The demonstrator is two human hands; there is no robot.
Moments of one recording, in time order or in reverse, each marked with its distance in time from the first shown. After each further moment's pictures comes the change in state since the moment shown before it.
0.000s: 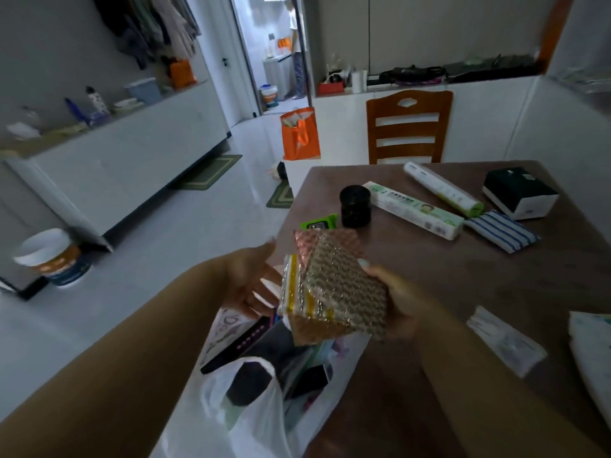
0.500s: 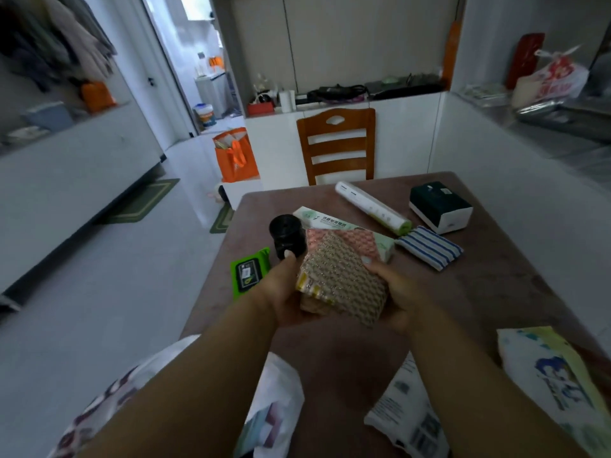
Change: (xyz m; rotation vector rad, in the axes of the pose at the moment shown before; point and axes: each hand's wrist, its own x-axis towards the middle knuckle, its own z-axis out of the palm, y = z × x) left_hand 0.089 0.123 0.135 -0.580 -0.331 0.176; right_hand 0.008 -0.091 -0.107 0.073 0.367 -0.221
